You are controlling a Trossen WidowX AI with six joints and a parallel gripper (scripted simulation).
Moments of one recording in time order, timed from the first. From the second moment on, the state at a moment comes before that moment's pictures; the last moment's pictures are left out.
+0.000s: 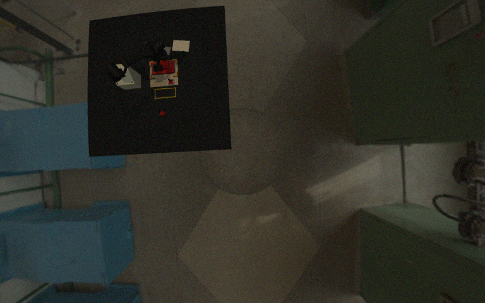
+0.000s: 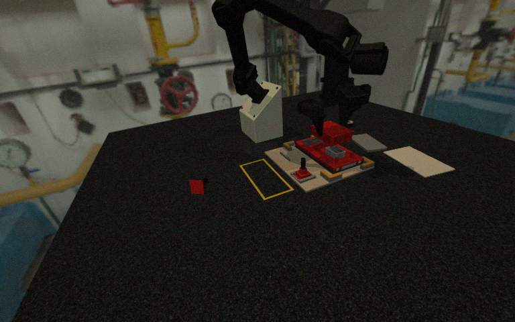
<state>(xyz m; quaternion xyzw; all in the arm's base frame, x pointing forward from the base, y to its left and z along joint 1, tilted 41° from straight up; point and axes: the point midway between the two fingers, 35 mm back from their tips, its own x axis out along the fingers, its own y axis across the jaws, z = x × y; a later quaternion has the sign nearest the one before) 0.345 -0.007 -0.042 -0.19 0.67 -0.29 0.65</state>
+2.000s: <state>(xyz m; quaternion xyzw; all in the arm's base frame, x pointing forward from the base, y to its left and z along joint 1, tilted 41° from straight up) 0.286 -0.149 0.088 -0.19 0.66 -0.30 0.66</state>
